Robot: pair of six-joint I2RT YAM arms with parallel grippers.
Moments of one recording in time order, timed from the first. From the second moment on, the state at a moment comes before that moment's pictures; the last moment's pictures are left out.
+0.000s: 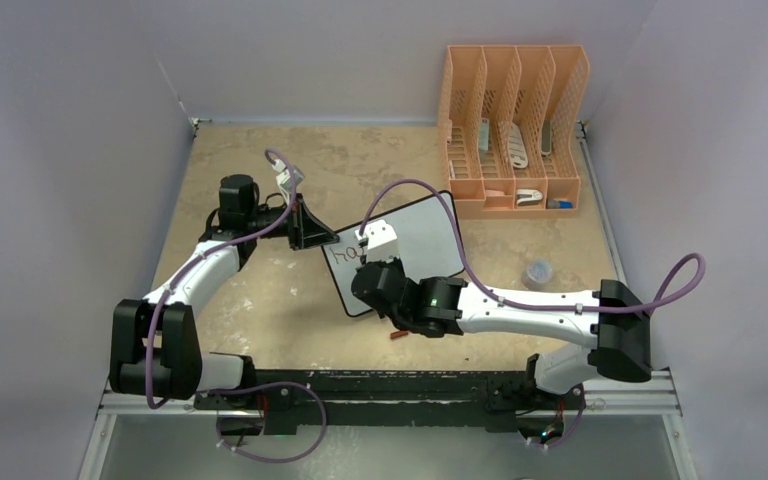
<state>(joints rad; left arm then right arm) -0.09 1.33 0.77 0.07 1.20 -0.15 1.28 1.46 1.10 -0.39 0.71 0.56</state>
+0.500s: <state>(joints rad) -0.09 1.33 0.77 0.07 1.21 -0.15 1.28 1.46 1.11 -0.40 0.68 0.55</state>
